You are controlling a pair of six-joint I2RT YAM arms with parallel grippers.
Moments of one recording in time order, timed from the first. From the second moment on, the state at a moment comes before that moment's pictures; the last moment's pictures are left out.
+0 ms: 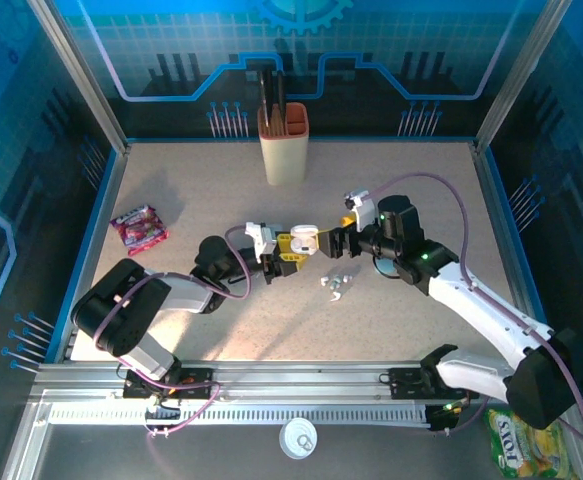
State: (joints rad) left arm -0.52 1.58 0.44 1.29 0.77 -0.16; right arm 0.51 1.13 0.84 -0.20 -0.31 0.21
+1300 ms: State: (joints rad) left arm -0.40 1.47 0.32 1.29 0.72 -0.17; right arm 0.48 1.56 0.83 -0.43 -0.19 0.40
